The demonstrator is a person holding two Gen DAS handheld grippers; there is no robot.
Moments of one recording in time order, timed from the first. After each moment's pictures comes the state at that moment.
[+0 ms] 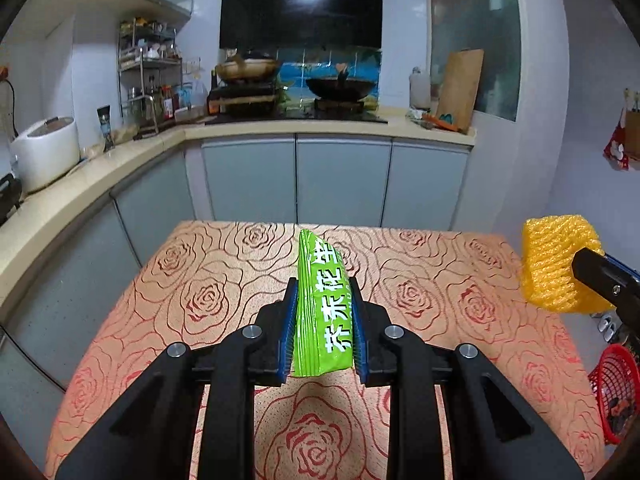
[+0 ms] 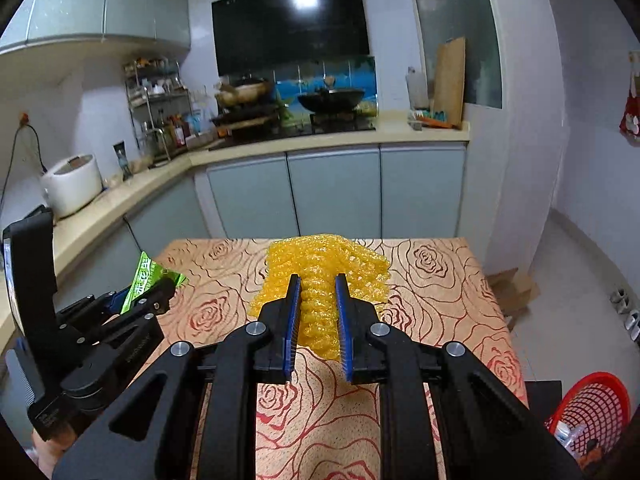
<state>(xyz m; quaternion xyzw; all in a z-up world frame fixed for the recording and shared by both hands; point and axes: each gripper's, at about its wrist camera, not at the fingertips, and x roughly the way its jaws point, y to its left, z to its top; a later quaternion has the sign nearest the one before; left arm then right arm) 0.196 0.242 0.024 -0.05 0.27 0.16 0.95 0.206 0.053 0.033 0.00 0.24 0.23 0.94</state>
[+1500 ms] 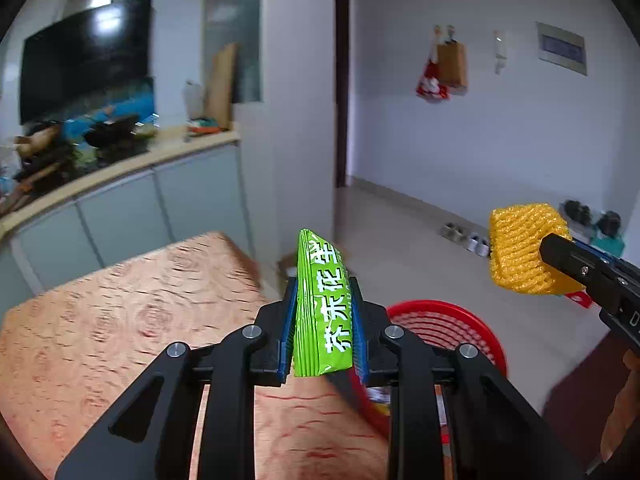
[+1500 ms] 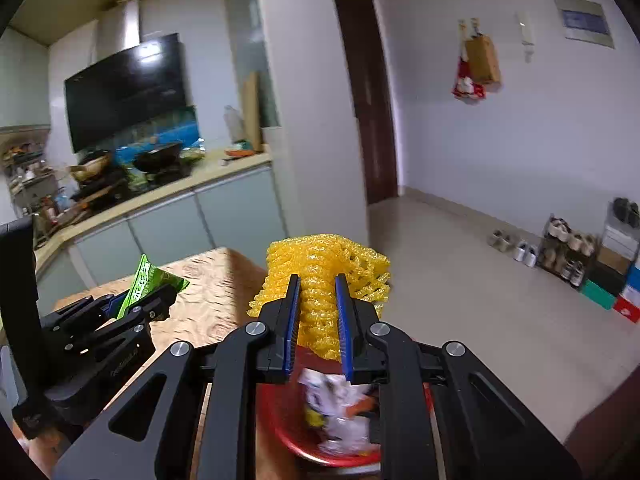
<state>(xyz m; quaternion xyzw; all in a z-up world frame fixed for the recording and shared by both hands) 0.201 -0.083 0.026 0.05 0.27 -0.18 0.95 0.114 -0.234 0.025 0.08 0.21 -0.04 0.97</state>
